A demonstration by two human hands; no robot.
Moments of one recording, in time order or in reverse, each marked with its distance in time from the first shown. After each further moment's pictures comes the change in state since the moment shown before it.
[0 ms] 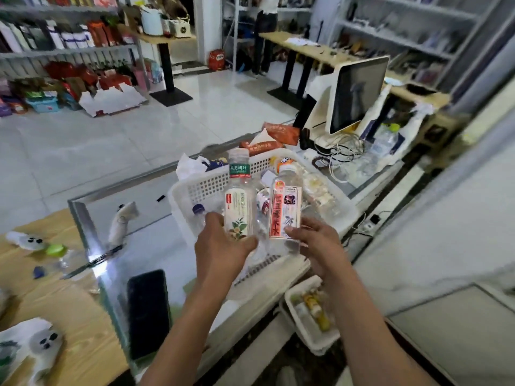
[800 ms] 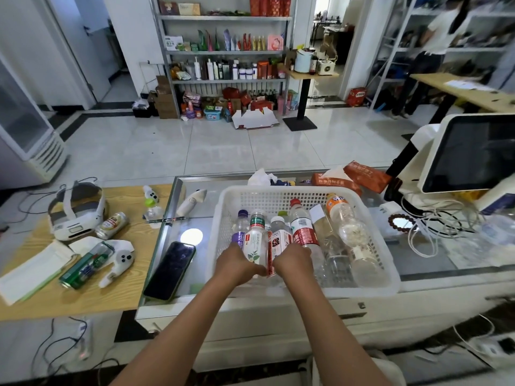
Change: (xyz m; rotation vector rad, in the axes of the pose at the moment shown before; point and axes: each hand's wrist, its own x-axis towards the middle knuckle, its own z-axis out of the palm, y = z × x) left_hand 0.005 -0.009 0.083 0.151 0.128 -0.441; right_hand 0.070 0.004 0.033 -1.208 -0.227 -0.118
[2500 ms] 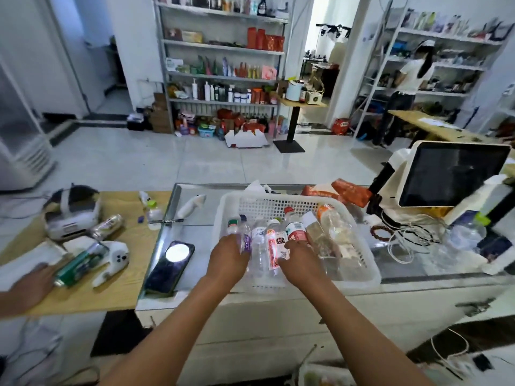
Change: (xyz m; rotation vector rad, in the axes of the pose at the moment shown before) left_hand -0.056 -0.007 -0.027 0.095 0.269 0.336; right_hand -0.052 0.035 -0.037 -0.255 0.092 -0.483
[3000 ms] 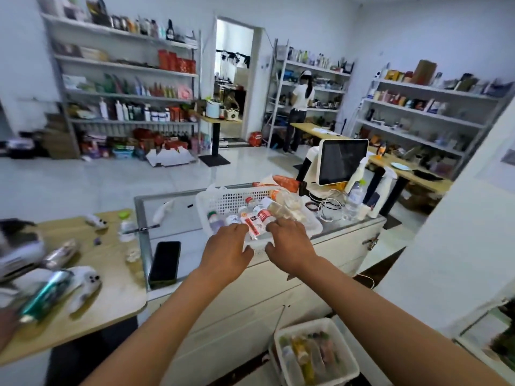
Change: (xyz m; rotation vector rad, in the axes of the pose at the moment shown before) left_hand -0.140 -0.023 -0.130 0.093 -0.081 0.644; right_hand -0.204 -0.123 -0.033 -0.424 0.281 -0.003
